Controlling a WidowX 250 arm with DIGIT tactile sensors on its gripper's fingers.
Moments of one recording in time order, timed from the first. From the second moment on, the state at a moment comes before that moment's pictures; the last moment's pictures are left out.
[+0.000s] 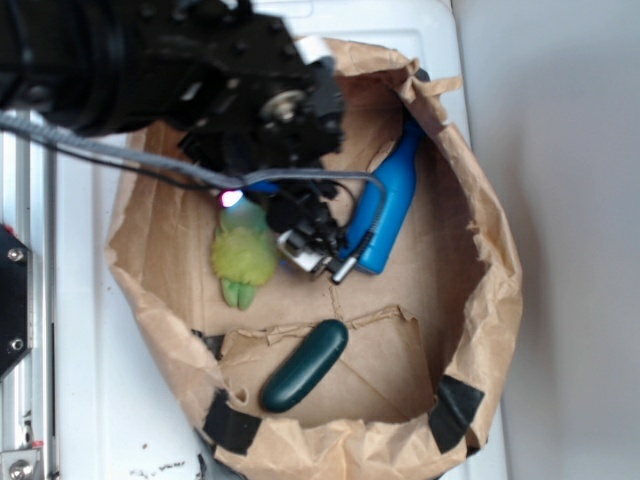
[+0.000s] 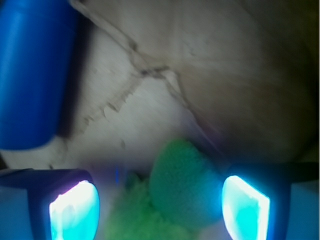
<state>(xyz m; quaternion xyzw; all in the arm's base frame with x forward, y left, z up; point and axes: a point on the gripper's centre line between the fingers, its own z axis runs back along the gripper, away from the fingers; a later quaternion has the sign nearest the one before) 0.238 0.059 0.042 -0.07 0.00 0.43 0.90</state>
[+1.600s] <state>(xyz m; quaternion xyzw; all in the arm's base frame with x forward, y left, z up) 0.238 0.043 0.044 -0.09 -0.01 0.34 0.94</state>
